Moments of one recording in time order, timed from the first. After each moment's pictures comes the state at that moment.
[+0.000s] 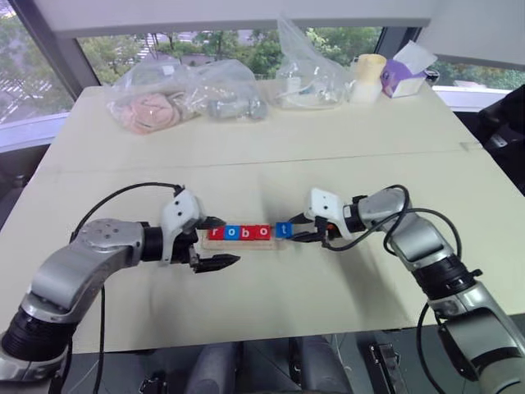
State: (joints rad) left arm -0.29 0.81 -0.05 -0.49 -0.58 0.82 -0.90; right arm -0.61 -0.64 0.34 0.07 0.08 0.34 1.19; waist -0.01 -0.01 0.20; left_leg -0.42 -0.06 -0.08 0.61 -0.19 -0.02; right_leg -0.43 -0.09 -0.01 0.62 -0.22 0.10
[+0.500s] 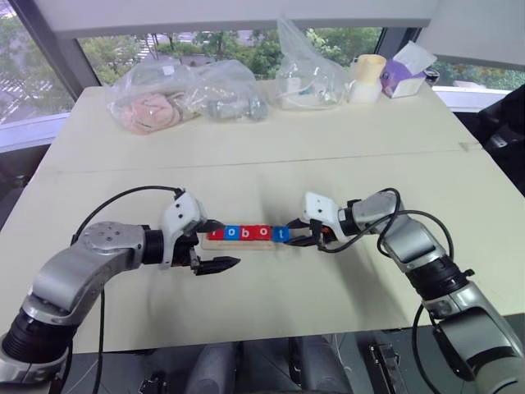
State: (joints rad) left arm -0.26 0.82 -0.05 -0.48 -0.58 0.80 -0.90; right arm -0.64 -0.59 0.37 0.12 0.05 0.34 1.19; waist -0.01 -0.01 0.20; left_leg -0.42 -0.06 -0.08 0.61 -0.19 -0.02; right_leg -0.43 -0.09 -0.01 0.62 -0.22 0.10
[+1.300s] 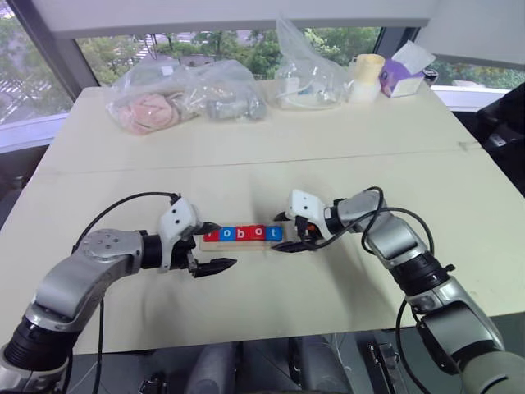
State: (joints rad) left arm -0.20 0.80 -0.05 -0.45 -0.53 0.72 -0.89; right arm -0.66 -0.51 0.37 0.14 0.05 0.41 1.15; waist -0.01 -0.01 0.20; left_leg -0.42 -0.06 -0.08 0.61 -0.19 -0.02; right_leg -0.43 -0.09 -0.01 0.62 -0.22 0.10
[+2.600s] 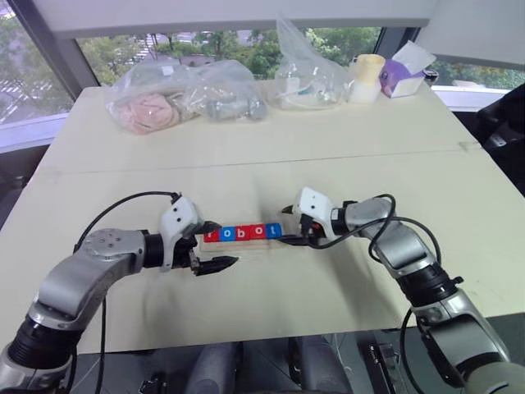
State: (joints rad) left arm -0.20 0.78 -0.05 -0.45 -0.53 0.75 -0.87; right arm -0.58 -0.53 0.33 0.07 0.04 0.39 1.02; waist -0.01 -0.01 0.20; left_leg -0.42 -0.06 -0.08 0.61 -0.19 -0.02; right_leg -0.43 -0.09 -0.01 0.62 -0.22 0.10
